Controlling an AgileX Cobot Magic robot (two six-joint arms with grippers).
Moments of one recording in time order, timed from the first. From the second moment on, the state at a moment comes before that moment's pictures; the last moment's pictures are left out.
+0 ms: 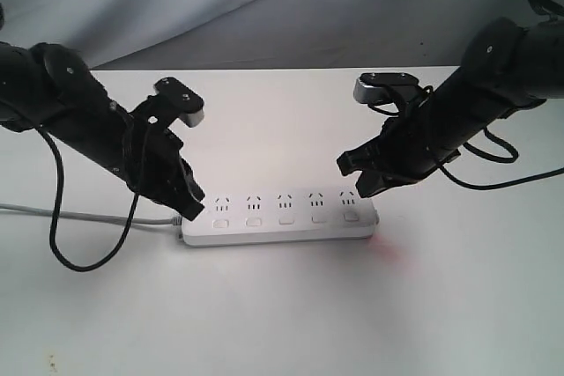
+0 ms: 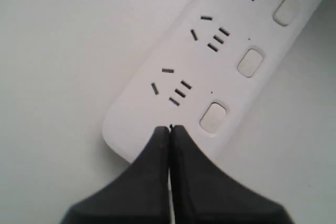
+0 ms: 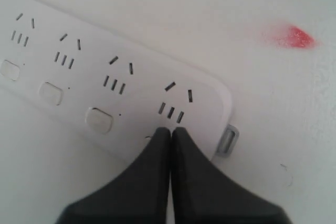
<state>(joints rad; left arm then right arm) -0.35 1.89 -1.11 -0.56 0.63 0.95 0.42 1.93 -1.20 0.55 0.72 -0.50</state>
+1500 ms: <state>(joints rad) -0.42 1.95 -1.13 -0.25 0.54 0.71 0.56 1.97 -1.22 0.17 0.67 -0.12</state>
